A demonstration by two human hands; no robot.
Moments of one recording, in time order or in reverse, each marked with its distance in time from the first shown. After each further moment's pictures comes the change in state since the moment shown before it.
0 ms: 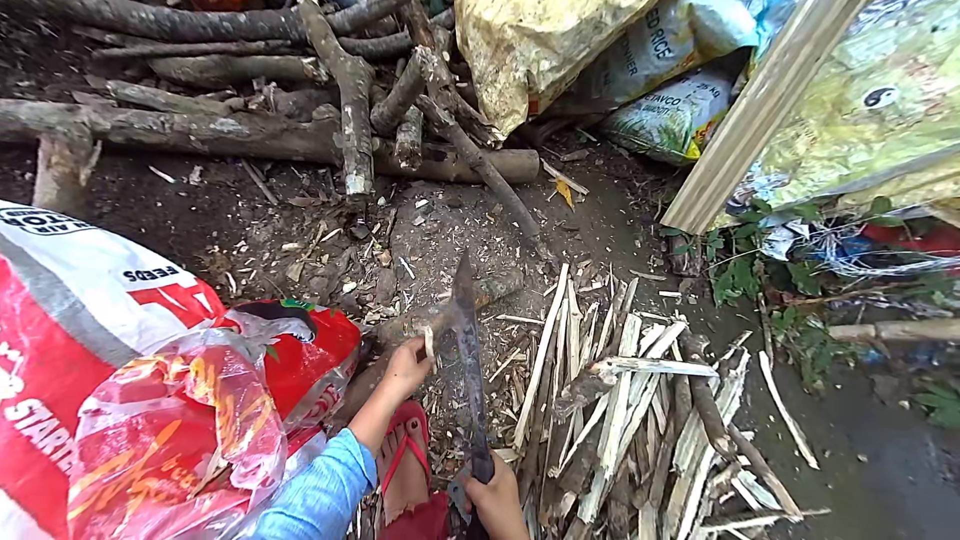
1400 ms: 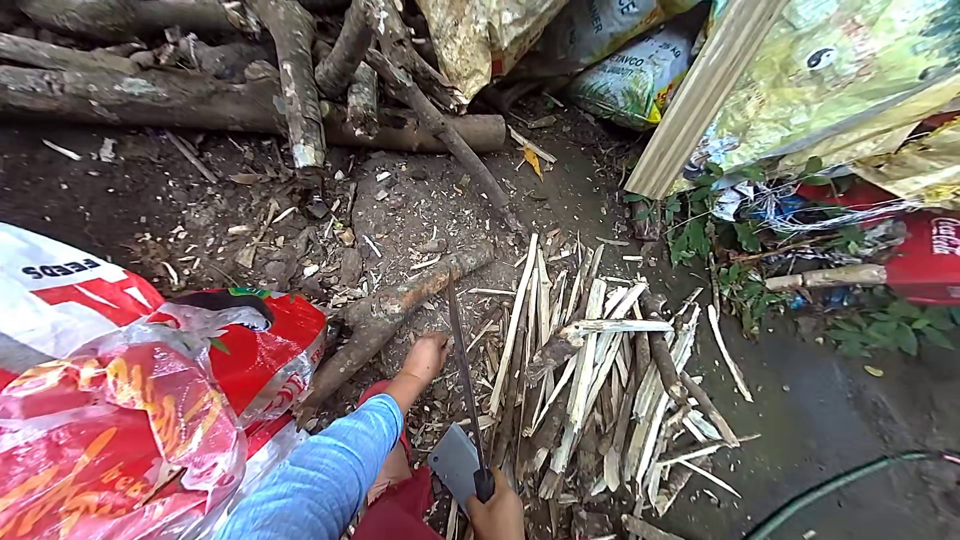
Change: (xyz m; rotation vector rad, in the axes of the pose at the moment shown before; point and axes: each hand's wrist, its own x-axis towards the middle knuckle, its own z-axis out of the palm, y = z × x) left_hand 0.032 -0.004 0.089 0.437 -0.227 0.176; right_hand -0.049 0.027 -0.025 -0.525 0.161 0.224
